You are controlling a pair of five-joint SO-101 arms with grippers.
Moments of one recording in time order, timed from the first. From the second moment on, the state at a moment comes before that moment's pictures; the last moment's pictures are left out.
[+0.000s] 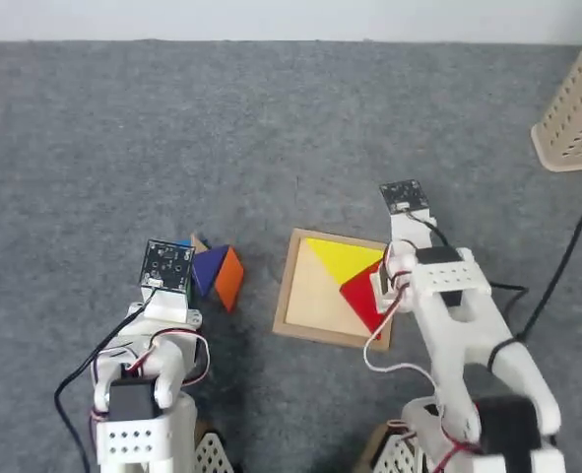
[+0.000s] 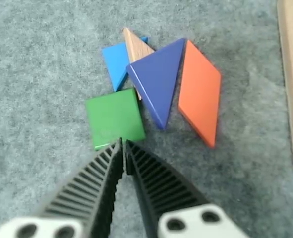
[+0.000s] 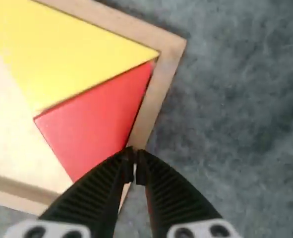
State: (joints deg) left arm -9.4 -103.2 97.1 71.5 -6.9; right arm -9.8 -15.5 53.3 51.4 3.9
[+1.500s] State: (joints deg) left arm -9.4 -103.2 97.1 71.4 -6.9; right arm -1.3 -48.6 74.8 58.4 20.6
